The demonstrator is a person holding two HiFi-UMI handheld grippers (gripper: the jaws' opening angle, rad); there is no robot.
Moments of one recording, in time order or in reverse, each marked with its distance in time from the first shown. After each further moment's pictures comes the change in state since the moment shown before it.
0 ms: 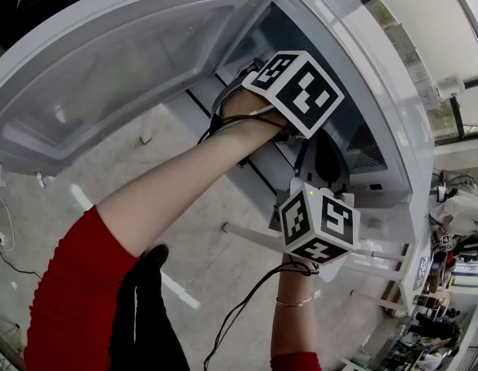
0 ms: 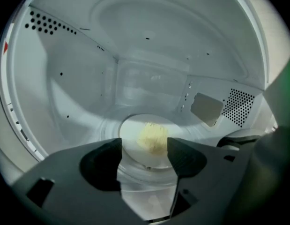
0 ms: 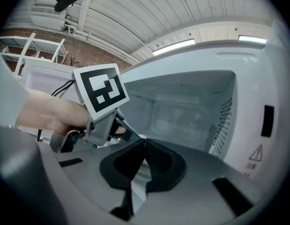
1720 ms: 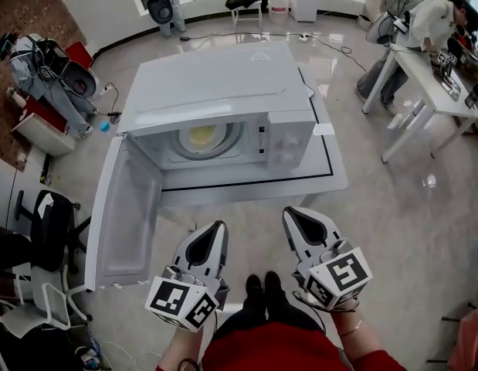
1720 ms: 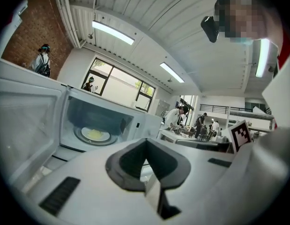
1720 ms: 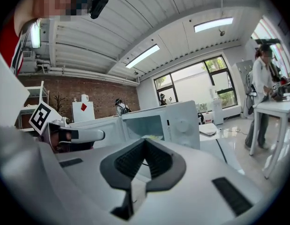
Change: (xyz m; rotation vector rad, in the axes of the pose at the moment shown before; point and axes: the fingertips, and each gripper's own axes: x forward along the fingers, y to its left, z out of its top) left arm -0.300 -0.106 -0.089 0.056 -0.317 -0.466; right arm -0.252 0.067 0.016 0.431 -0.050 -0.052
